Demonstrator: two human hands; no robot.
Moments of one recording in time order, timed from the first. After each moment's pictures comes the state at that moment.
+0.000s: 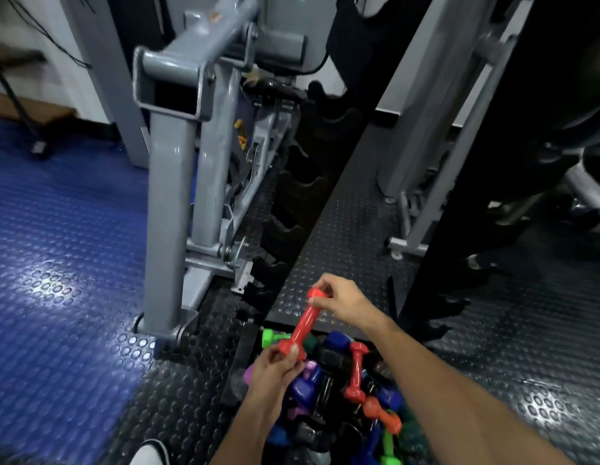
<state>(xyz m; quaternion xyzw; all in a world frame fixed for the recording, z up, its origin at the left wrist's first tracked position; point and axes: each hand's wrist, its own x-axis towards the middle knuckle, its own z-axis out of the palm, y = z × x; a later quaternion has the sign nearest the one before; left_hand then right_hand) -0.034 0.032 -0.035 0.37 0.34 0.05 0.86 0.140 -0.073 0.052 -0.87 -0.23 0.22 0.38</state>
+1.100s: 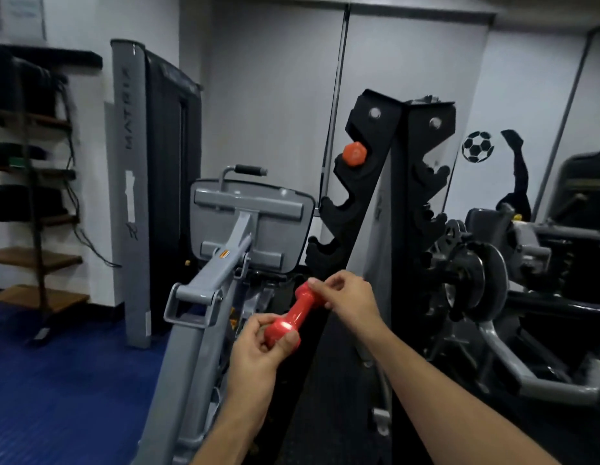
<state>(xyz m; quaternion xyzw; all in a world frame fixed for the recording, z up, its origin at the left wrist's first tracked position) -0.027 0.071 0.403 0.60 0.00 0.34 0.72 0.118 -0.054 0.474 -0.83 -0.20 -0.12 0.50</state>
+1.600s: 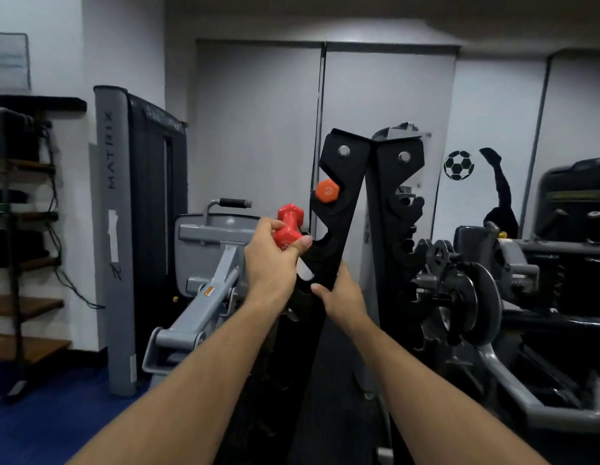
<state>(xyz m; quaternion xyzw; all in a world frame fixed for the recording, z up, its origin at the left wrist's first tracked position) 0.061 0.060 0.598 0.70 0.02 0.48 0.52 0.163 -0.054 0.539 -0.82 -0.20 -0.16 0.52</state>
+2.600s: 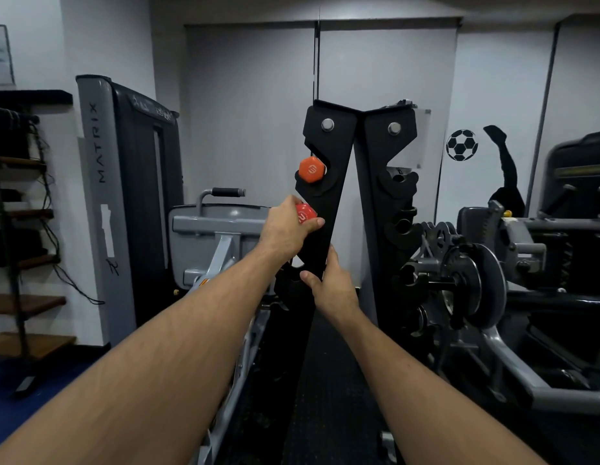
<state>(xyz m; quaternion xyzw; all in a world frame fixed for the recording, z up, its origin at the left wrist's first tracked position) 0.147 0.050 0.623 0.86 0.01 0.35 0.38 0.179 -0.056 0.525 -0.80 -0.22 -0.15 0.53</state>
